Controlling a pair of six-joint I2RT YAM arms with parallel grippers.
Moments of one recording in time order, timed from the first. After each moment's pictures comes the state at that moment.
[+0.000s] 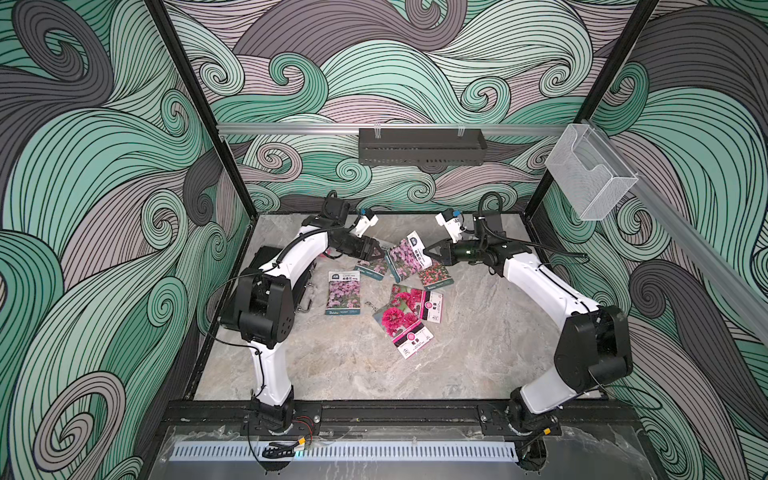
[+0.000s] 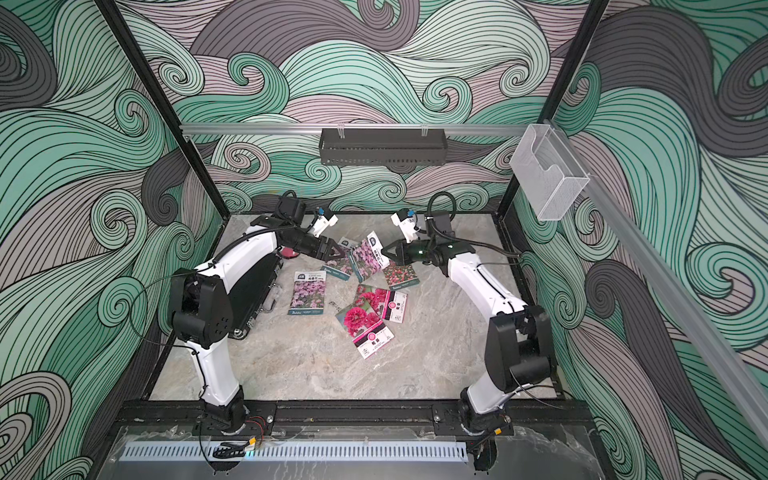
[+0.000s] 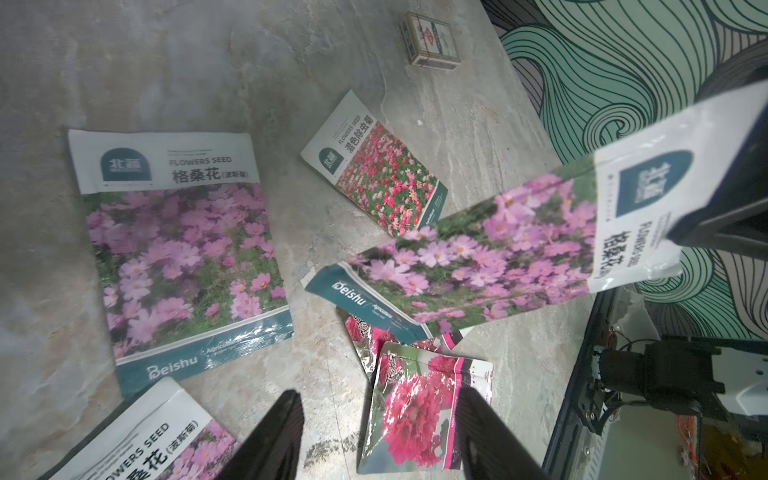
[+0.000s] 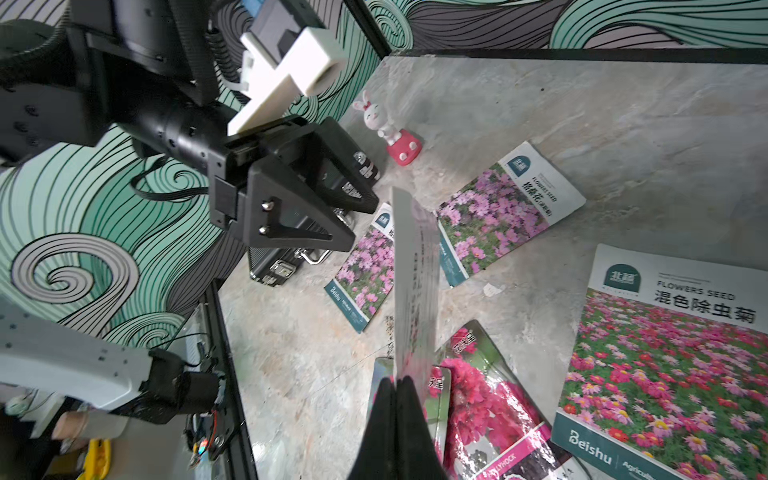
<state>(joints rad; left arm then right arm) -0.30 1.92 1.65 -0.77 0.68 0.11 0.27 1.59 1.27 -0.39 -0.81 0.06</state>
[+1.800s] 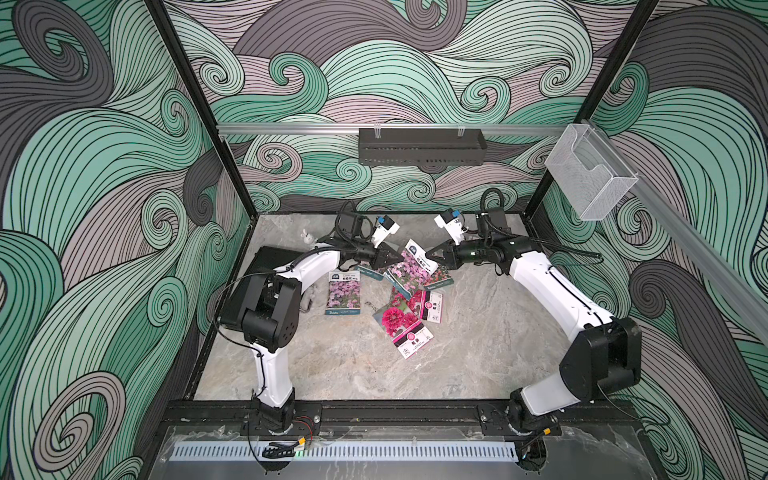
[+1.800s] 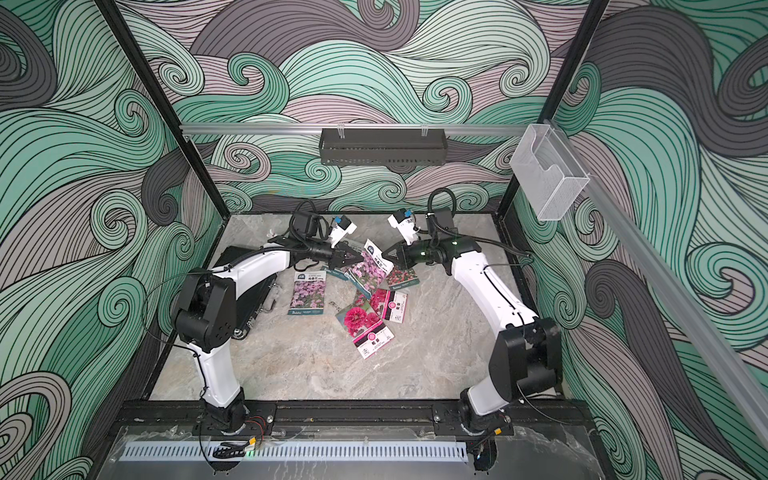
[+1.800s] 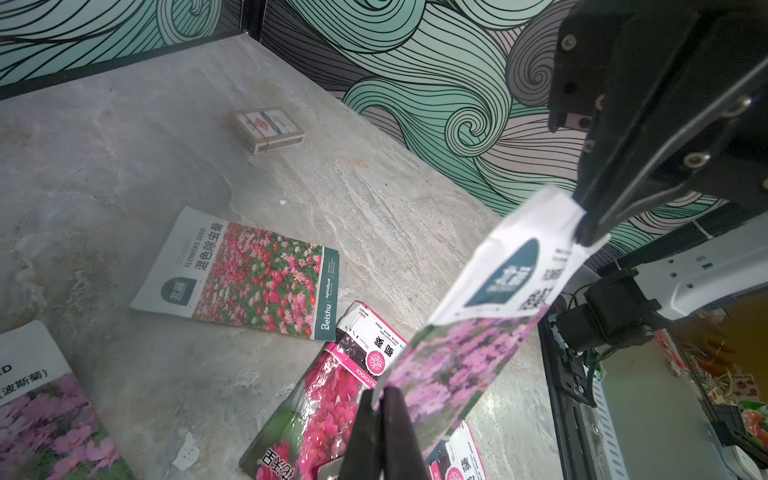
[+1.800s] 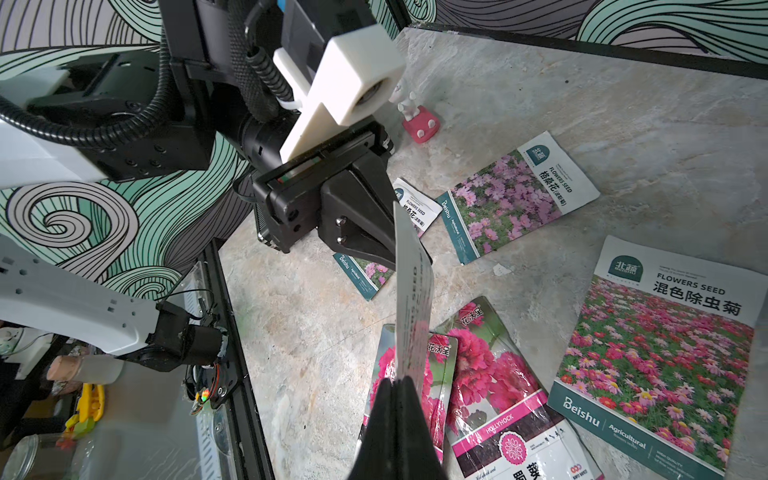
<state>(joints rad) -0.39 1.90 1.42 -0.25 0.95 0.15 0.29 1.54 1.33 -0.58 -0.76 -0.07</state>
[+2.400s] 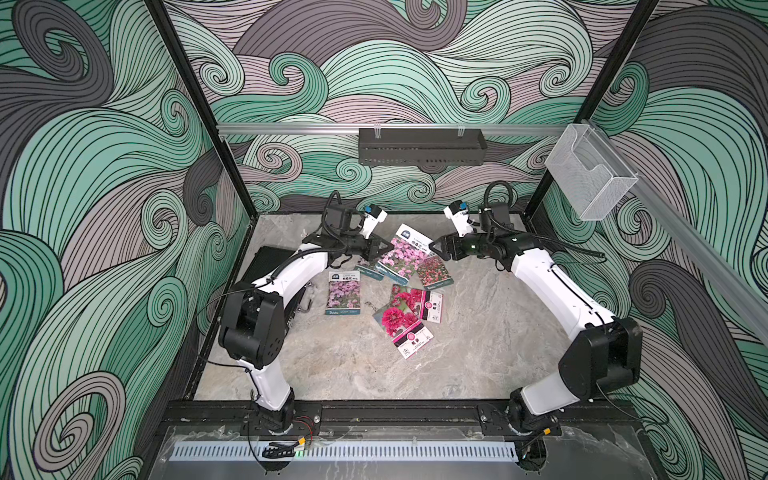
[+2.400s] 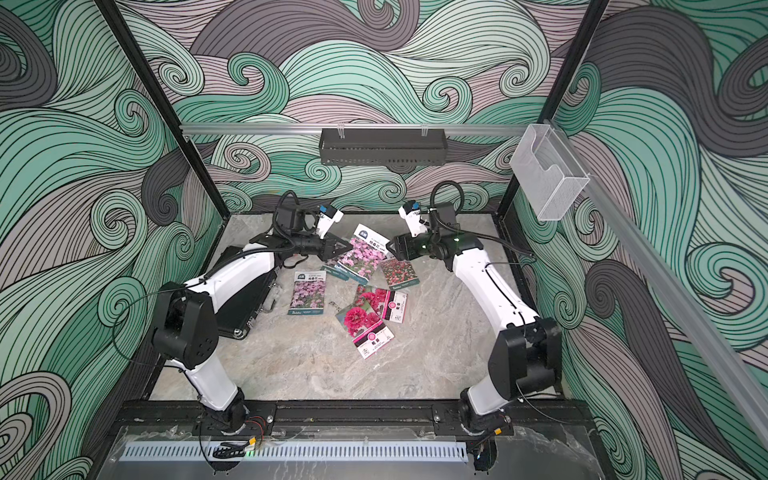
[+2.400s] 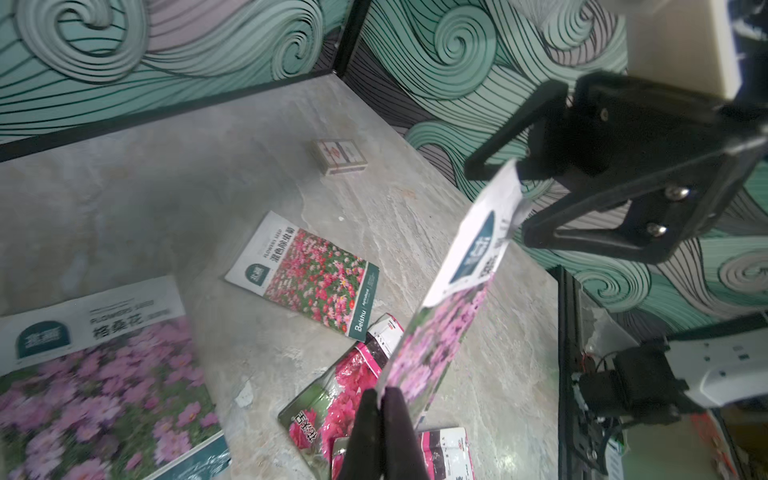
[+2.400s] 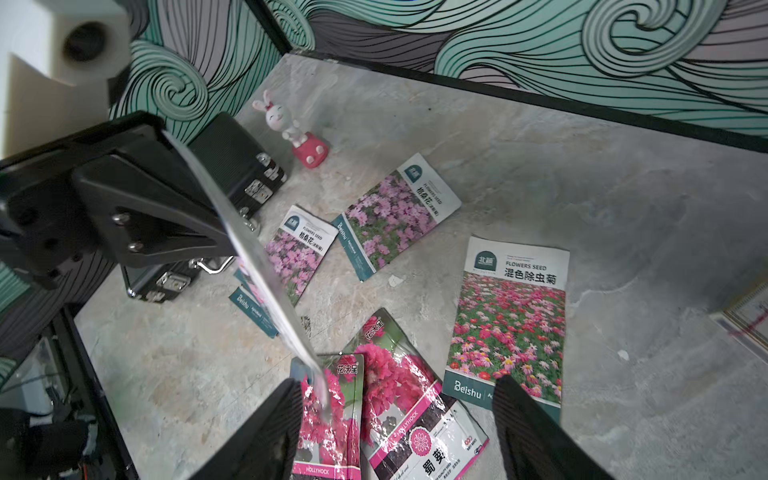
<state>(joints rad) -0.33 1.74 1.39 -0.28 0.76 -0.07 0.26 1.54 1.37 -0.56 -0.44 0.00</state>
